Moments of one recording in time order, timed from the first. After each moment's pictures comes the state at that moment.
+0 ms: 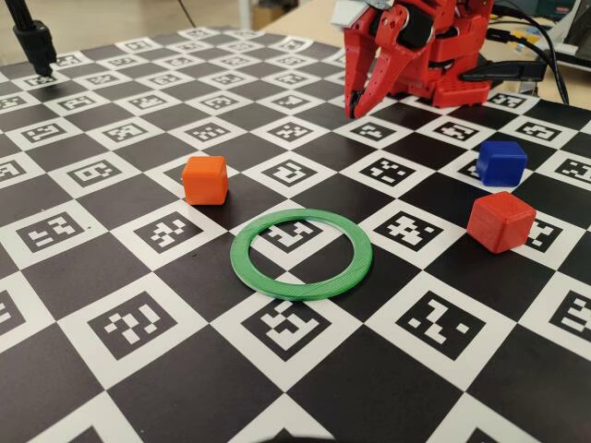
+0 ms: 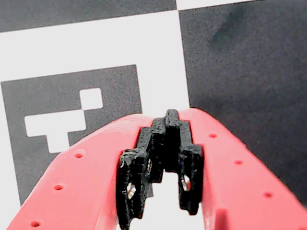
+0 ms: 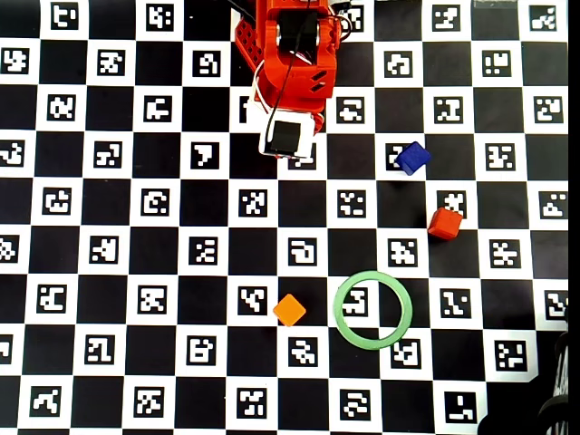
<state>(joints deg) 1.8 189.4 179.6 74.0 -83.3</state>
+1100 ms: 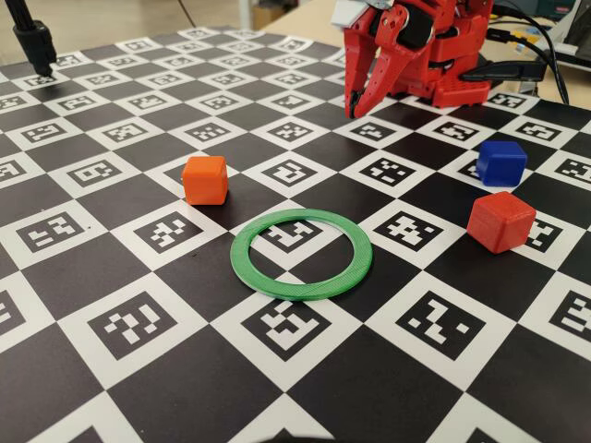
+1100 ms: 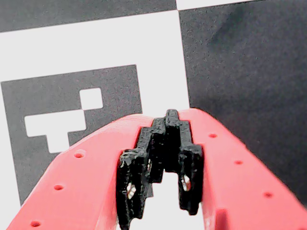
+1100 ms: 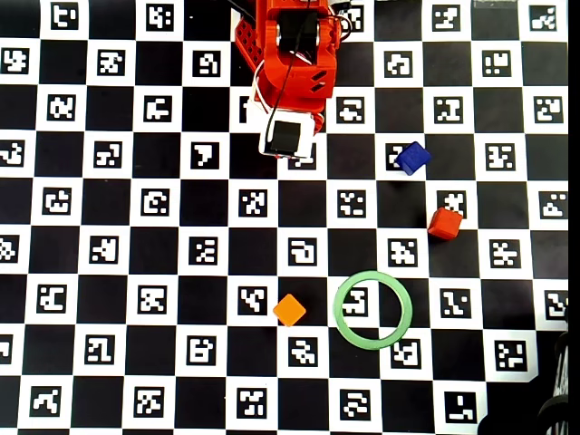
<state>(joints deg) 1.8 189.4 179.6 74.0 -83.3</state>
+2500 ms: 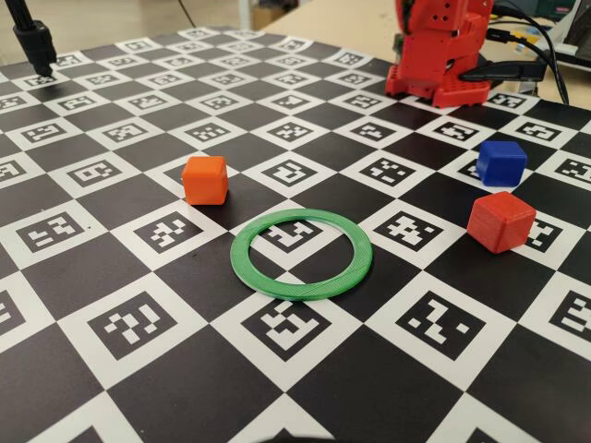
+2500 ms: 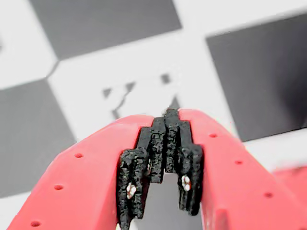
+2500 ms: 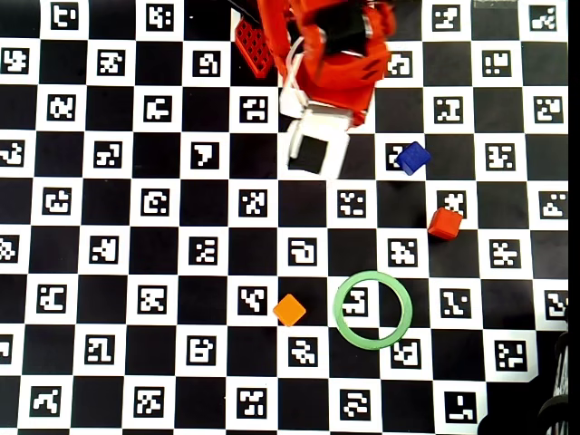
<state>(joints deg) -28.2 128.8 116.5 95.4 -44.5</state>
